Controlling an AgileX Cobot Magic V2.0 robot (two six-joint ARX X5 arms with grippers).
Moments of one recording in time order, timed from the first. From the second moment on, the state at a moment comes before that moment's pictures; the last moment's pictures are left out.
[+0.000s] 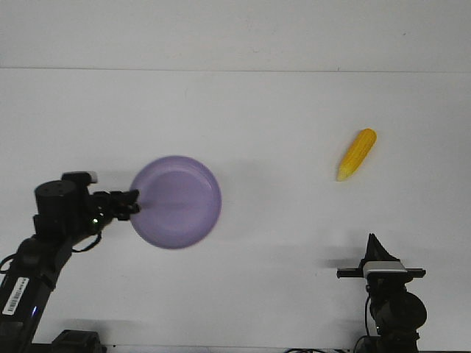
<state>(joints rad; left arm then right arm) -0.09 0.97 0.85 -0.38 0.42 -0.28 -0.02 0.00 0.02 -0.11 -0.01 -0.06</state>
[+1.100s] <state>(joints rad) -0.60 1.20 0.57 -0.06 0.21 -0.44 -0.02 0.00 0.02 -0.11 -0.01 -0.06</state>
